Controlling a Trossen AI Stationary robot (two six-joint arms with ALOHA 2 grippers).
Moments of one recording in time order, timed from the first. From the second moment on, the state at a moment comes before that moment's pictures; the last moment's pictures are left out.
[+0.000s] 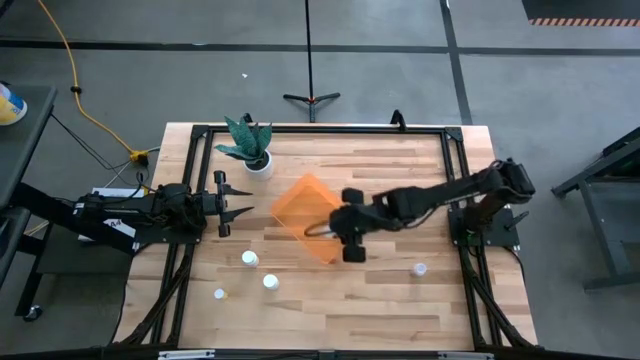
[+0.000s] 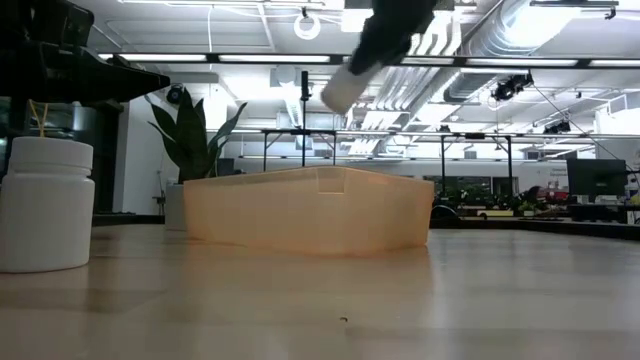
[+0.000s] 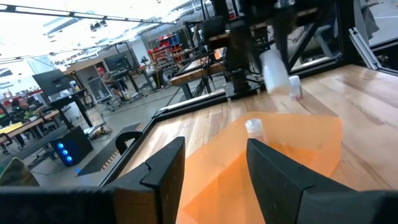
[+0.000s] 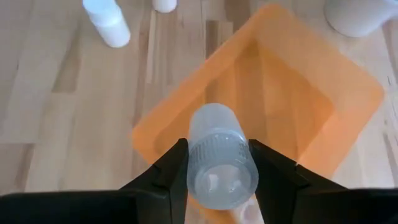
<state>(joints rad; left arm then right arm) -0.03 0.01 0.01 0.04 -0.15 0.36 0.18 1.68 1.40 -0.65 0.14 0.12</state>
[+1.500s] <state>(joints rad) -0.03 0.01 0.01 0.04 -0.15 0.36 0.05 1.95 1.48 -0.86 -0.04 0.11</state>
